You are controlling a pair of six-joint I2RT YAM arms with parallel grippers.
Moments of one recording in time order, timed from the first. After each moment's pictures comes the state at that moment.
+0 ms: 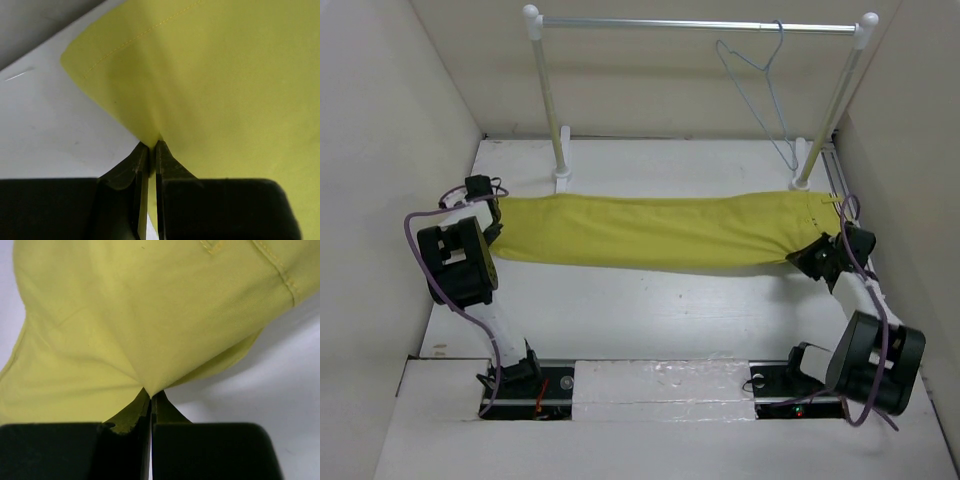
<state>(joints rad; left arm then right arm) 0.29 1.88 1.20 -0.44 -0.43 -0.66 -0.38 1.26 0.55 -0.09 -0.33 0.59</state>
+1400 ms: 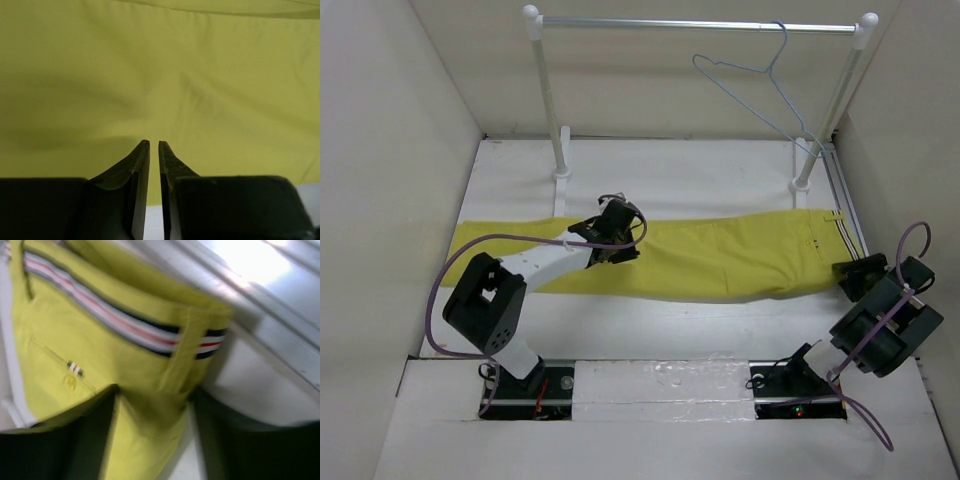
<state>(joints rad) -0.67 1.55 0.99 -0.34 -0.12 -0.78 -0.90 1.40 0.54 0.01 -0.54 0.53</state>
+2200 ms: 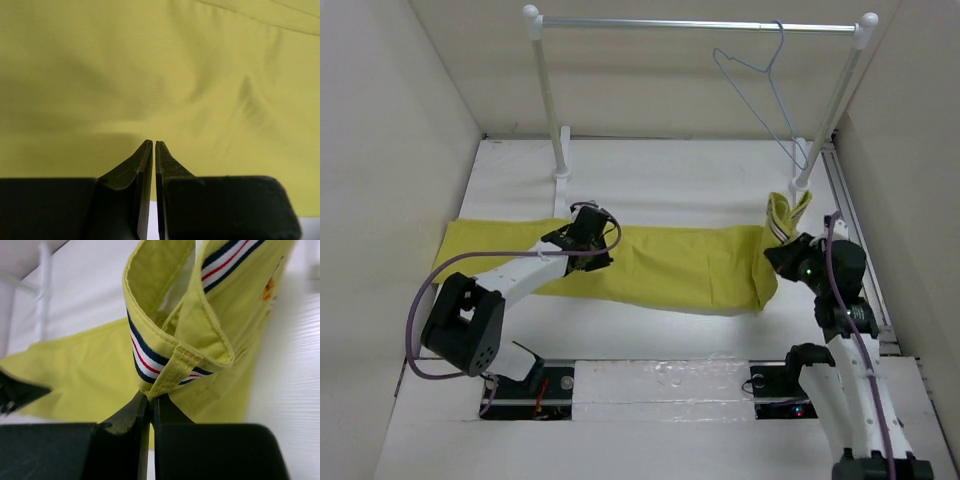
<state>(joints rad) -0.53 1.44 0.83 -0.40 -0.16 -0.71 -0.17 0.60 0.53 -0.34 -0.37 0.50</state>
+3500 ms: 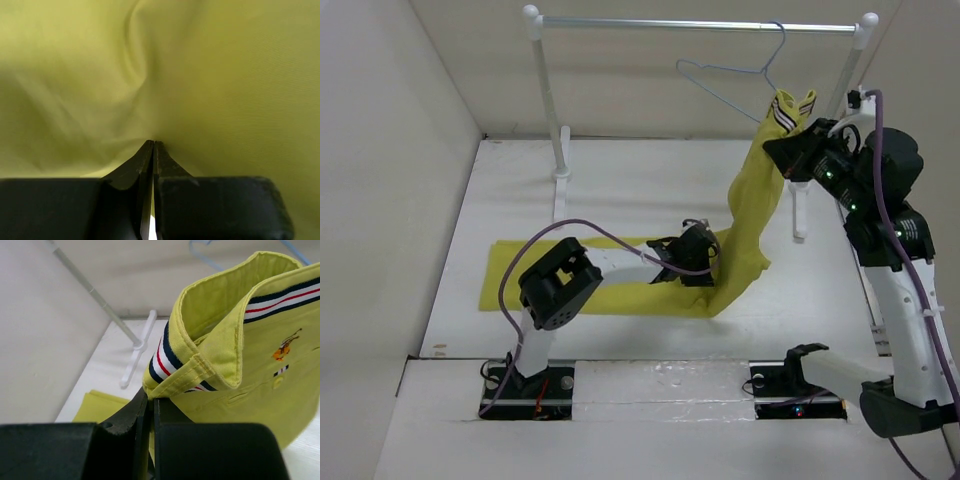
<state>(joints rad) -1.00 1.97 1.25 -0.14 0.05 -0.95 0.18 1.06 1.54 -0.52 -0.24 0.45</state>
